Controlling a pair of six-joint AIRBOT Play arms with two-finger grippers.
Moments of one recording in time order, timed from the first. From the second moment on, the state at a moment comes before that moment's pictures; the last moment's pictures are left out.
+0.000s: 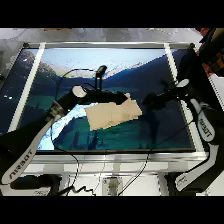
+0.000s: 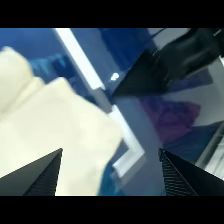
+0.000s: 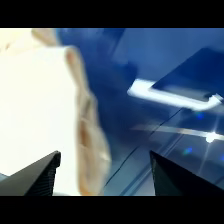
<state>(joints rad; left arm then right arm) -0.47 -1.51 1.28 0.56 -0.73 -1.01 -0.07 -1.83 1.42 -0.85 1.30 1.29</state>
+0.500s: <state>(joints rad) -0.25 -1.37 1.28 0.73 -0.94 -1.00 0.18 -1.88 1.42 -0.80 1.14 1.25</state>
